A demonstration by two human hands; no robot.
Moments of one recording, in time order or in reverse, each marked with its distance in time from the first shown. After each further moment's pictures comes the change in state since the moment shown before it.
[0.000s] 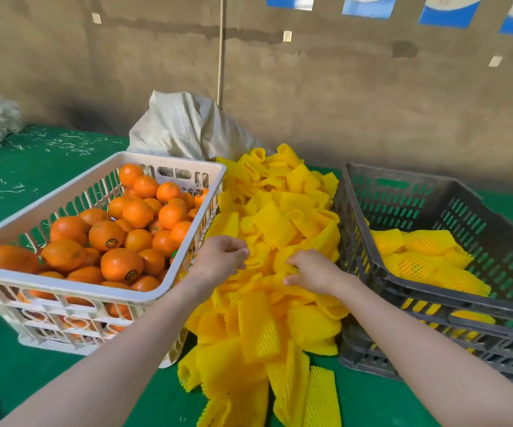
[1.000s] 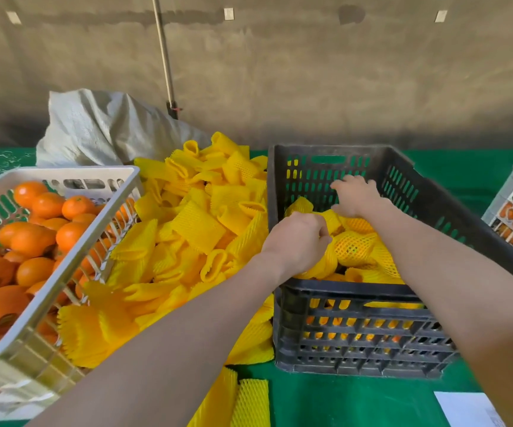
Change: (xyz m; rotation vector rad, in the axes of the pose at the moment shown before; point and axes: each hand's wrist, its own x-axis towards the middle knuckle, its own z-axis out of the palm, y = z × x) left_hand 0.051 0.095 0.245 0.673 -0.123 0.681; right_hand 0.015 0.270 -0.072 -0.289 0.264 0.444
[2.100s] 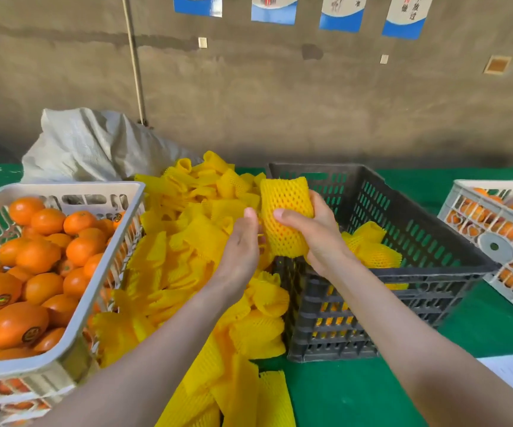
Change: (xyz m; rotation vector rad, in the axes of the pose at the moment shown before) left_hand -0.089 -0.036 -0.087 -1.025 0.152 -0.359; right_hand -0.170 -0.156 -0.081 1.832 0.226 0.051
